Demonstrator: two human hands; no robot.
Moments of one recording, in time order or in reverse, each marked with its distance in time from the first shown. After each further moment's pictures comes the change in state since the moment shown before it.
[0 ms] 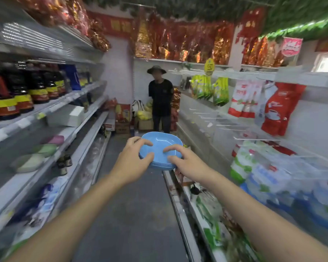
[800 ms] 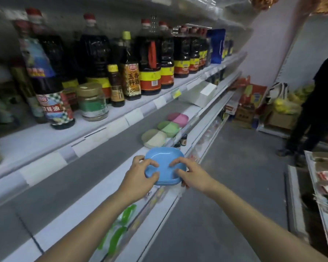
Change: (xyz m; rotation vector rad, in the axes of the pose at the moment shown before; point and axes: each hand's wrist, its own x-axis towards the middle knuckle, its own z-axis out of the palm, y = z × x) left_hand 0.004 -0.423 -0.193 0.235 0.306 -0.707; right_hand 0.343 -0.040 0.460 0.122 -0.757 -0.232
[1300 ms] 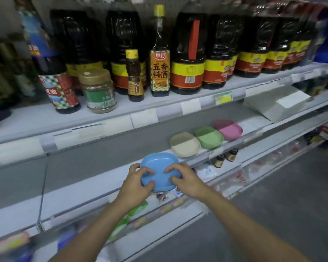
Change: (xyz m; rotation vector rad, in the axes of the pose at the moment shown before) left_hand 0.068 -0.042 0.074 0.044 0.327 -0.403; right_hand 0.199 0.088 0.009 -0.067 -0.502 -0.261
